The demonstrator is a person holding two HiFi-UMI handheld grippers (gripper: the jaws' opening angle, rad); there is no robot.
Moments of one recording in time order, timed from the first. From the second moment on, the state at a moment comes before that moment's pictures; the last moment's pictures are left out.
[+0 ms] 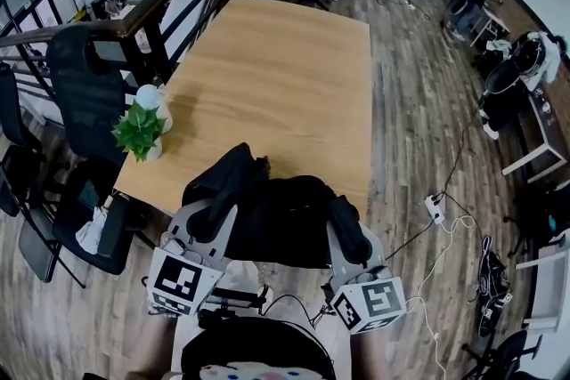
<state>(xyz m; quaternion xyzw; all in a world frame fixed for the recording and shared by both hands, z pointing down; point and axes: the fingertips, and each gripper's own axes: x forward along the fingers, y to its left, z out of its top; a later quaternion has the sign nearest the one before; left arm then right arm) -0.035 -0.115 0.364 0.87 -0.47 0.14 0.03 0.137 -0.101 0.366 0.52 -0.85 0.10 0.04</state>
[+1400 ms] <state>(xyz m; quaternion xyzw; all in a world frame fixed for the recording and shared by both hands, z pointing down) -0.053 -0.374 0.397 0.89 -0.44 0.14 0.02 0.130 -0.345 0.391 0.58 -0.81 0.10 0.03</state>
